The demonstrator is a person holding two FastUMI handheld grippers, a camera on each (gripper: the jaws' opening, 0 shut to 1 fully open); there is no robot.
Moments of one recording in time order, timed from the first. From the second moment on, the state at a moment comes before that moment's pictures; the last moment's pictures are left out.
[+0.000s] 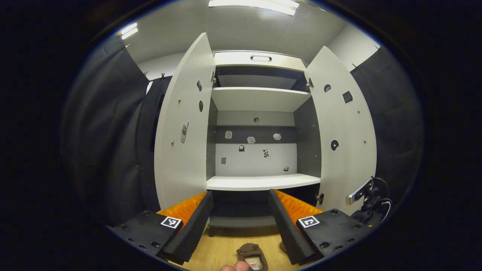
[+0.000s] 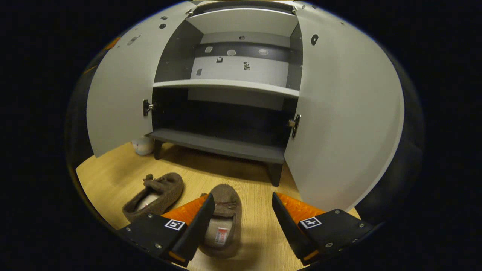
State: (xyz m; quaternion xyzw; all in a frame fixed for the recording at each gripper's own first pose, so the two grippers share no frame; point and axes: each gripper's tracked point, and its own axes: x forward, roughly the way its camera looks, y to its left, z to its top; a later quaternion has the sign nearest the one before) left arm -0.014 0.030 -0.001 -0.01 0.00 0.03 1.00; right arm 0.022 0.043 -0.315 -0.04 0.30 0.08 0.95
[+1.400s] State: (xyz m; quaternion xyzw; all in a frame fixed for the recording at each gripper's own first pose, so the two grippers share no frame) left arm -0.023 0.053 -0.015 0.00 0.03 0.06 1.00; right arm 0.062 0.029 -0.317 -0.03 0.28 0.05 0.96
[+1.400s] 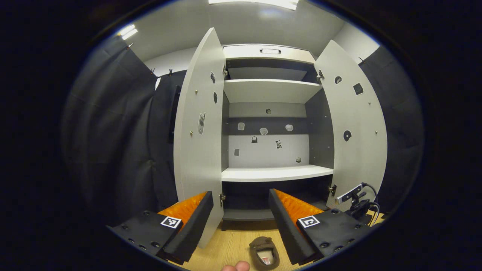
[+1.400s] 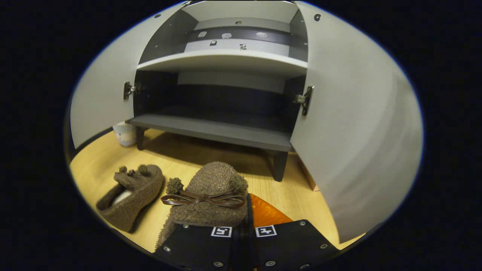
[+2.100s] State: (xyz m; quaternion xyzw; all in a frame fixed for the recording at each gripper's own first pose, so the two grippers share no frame) left arm -0.013 0.052 -0.033 -0.02 0.03 0.03 1.00; right arm 0.159 0.031 0.022 -0.05 0.09 0.04 0.99
